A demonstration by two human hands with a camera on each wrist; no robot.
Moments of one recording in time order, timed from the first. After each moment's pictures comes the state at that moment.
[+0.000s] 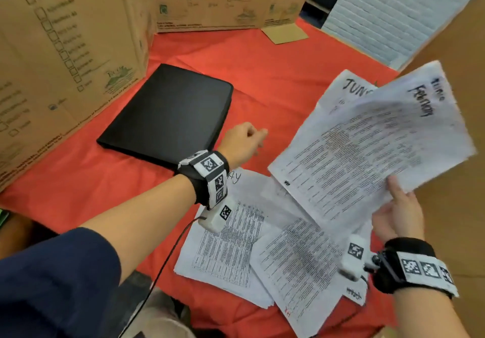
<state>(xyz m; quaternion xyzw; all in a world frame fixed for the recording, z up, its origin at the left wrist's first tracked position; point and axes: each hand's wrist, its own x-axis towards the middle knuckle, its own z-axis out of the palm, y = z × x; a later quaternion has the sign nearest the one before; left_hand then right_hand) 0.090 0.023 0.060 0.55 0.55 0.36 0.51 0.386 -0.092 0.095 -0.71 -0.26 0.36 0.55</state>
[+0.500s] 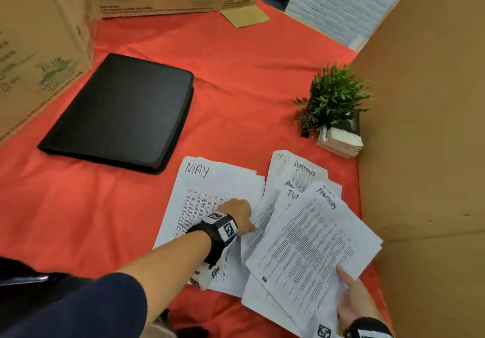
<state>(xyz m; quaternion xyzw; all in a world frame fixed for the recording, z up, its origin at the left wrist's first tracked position) 0.170 -0.069 -0.044 0.76 0.48 -0.09 0.42 0.425 -0.259 -0.026 -0.73 0.06 0.49 0.48</state>
